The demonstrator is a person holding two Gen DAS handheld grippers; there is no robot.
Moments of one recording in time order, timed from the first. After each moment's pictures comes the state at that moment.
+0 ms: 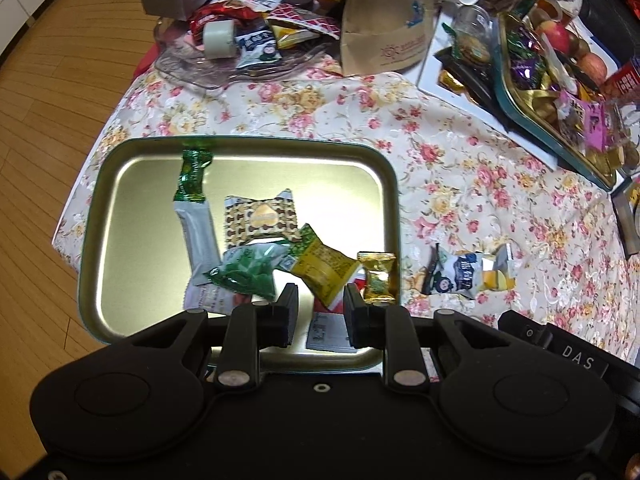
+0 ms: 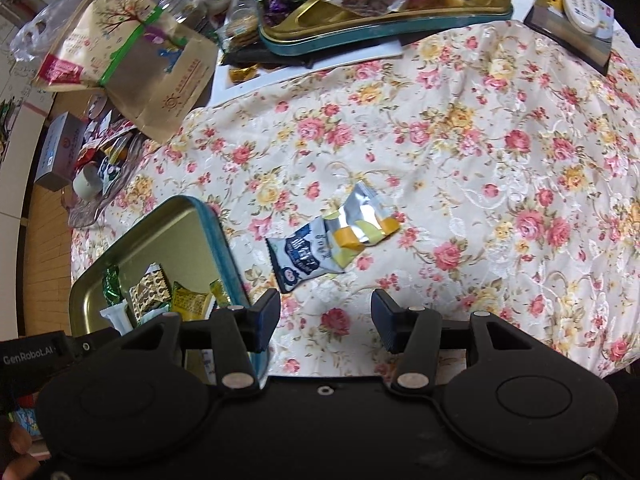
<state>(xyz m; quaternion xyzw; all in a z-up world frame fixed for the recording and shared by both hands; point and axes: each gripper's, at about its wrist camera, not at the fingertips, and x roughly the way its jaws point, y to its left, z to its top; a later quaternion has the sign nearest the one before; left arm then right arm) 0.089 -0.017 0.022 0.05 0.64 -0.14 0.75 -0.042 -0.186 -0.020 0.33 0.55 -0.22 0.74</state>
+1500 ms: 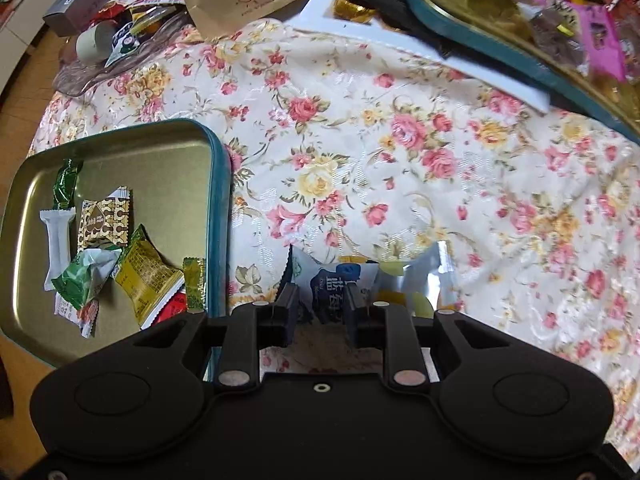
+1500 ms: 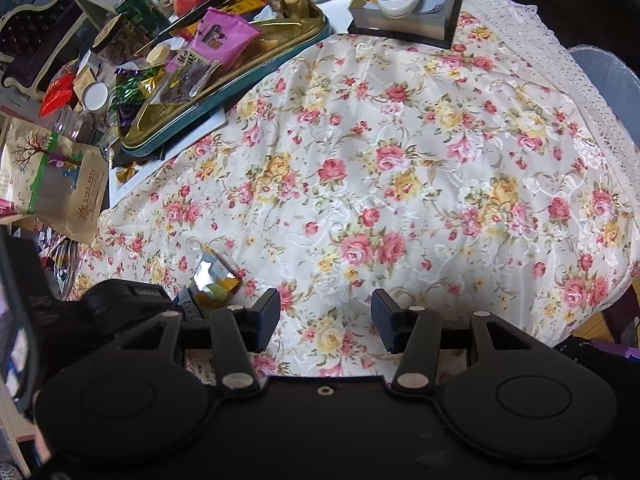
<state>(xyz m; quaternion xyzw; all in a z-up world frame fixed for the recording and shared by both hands) 0.055 -0.182 -0.065 0.13 0.63 -0.09 0.76 -0.145 -0.288 -0.010 0.41 0.49 -0.33 0.70</state>
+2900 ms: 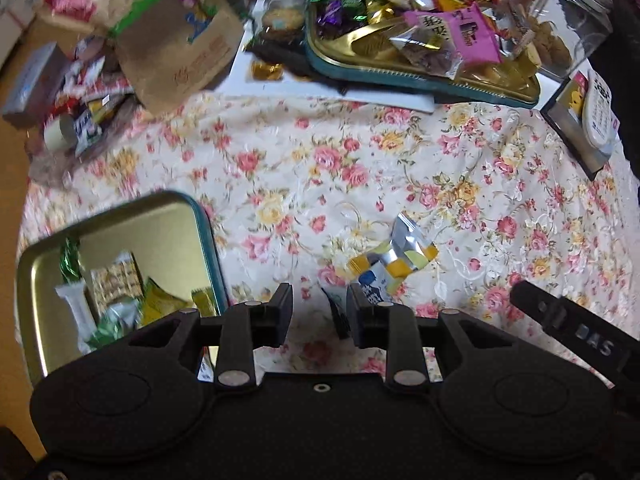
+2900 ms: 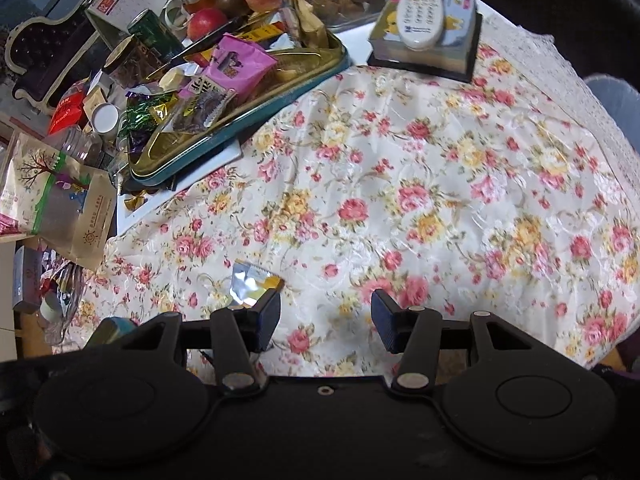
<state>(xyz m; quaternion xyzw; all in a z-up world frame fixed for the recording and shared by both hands) 0.043 -0.178 0.010 0.17 0.62 -0.22 0.73 -0.118 -0.294 -0.016 0.38 0.46 -0.33 0.73</state>
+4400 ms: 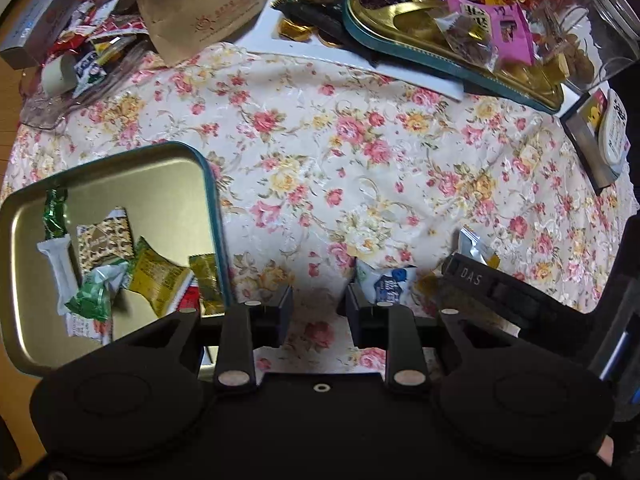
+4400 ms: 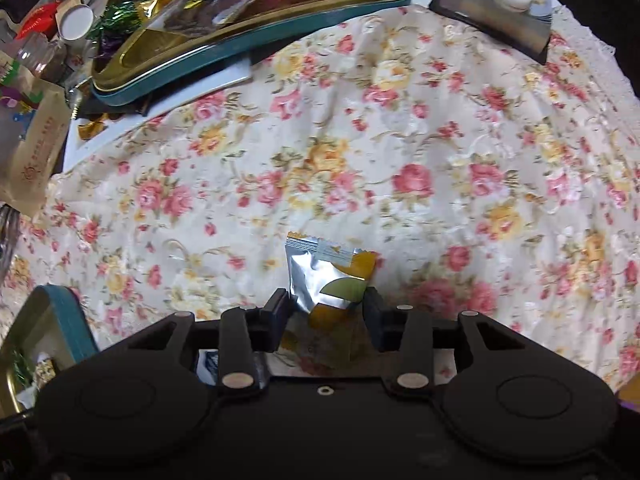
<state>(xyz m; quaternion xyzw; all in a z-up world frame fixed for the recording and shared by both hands) 0.054 -0.159 -0.008 0.13 0.66 -0.21 0.71 -0.047 -0.284 -0.091 0.31 0.56 -0.33 0.70</state>
